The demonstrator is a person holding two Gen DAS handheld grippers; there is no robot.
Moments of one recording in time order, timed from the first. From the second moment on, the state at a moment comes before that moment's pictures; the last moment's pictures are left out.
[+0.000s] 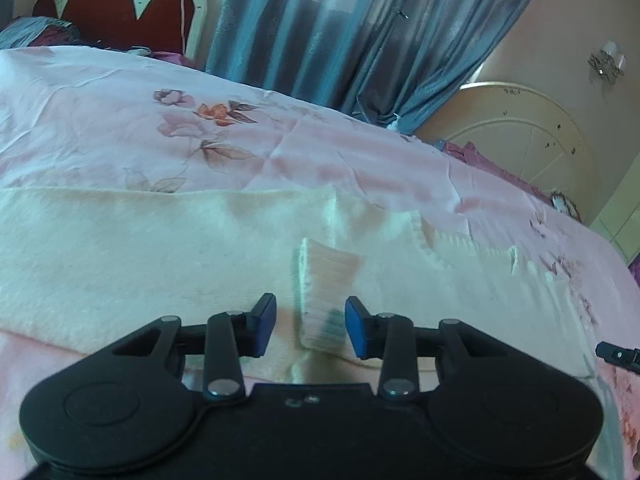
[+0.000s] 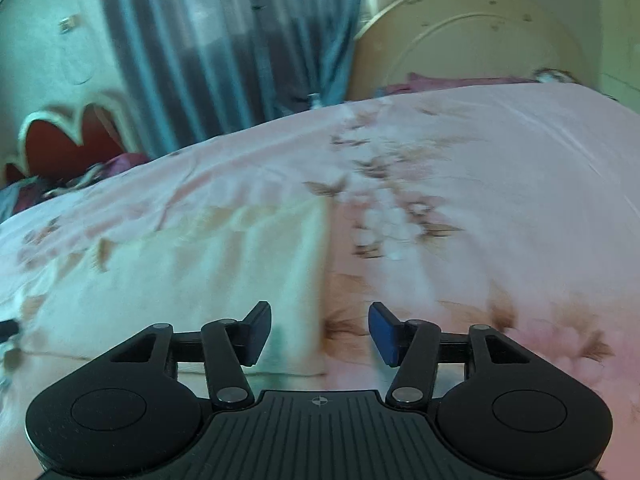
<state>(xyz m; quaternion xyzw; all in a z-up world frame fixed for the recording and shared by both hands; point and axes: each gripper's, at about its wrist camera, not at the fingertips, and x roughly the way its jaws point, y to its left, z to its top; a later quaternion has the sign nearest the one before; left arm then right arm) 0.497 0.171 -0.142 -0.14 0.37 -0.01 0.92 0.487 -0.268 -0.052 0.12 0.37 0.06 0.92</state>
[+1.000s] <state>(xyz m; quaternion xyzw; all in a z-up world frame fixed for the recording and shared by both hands) 0.366 0.498 -0.161 -0.48 0.19 0.27 0.82 0.476 -0.224 -0.028 0.12 0.41 0.04 0.90</state>
